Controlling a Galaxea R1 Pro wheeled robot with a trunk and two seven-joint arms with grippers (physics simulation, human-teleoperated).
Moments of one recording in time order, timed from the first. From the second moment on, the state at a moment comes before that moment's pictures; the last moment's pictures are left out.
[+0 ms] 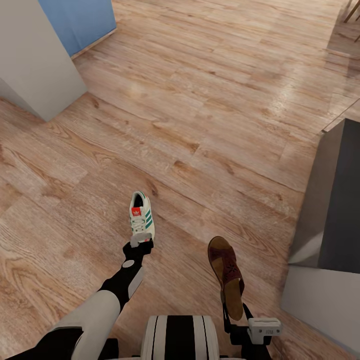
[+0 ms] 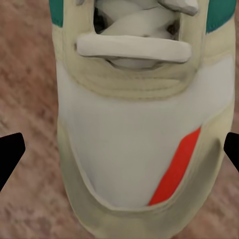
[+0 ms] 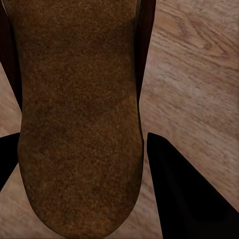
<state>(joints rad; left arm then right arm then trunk) -0.80 -0.17 0.08 -0.37 0.00 -0.18 0.22 0.19 -0.01 0.23 -1.45 0.02 -0.24 -0.24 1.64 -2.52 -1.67</state>
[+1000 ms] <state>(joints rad) -0.80 -0.17 0.08 -0.37 0.00 -0.18 0.22 0.19 -0.01 0.23 -1.45 0.02 -0.24 -0.24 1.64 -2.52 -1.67</state>
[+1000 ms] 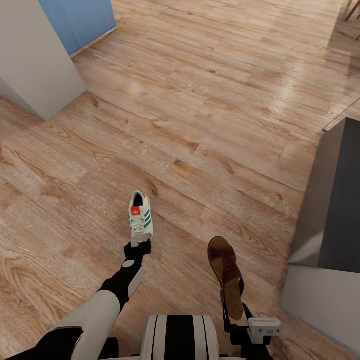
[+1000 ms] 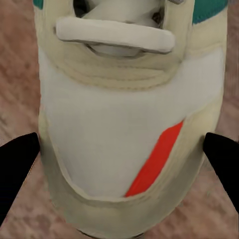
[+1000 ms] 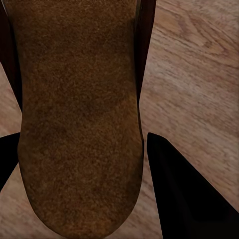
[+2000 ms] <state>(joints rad) -0.80 -0.17 0.08 -0.37 0.00 -0.18 0.22 0.19 -0.01 0.23 -1.45 0.02 -0.24 -0.24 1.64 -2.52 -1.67</state>
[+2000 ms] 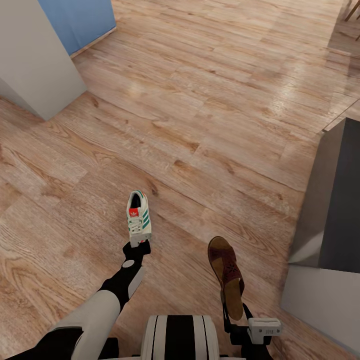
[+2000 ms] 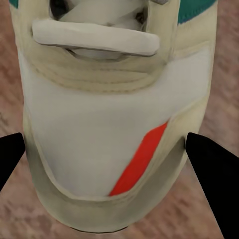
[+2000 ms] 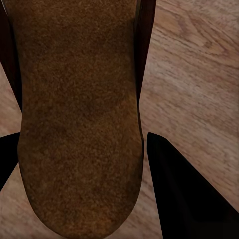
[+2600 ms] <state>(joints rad) -0.80 -0.16 0.08 -0.37 0.00 -0.18 0.22 0.19 -0.01 0.23 -1.45 0.02 -0.25 -0.24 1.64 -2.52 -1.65</state>
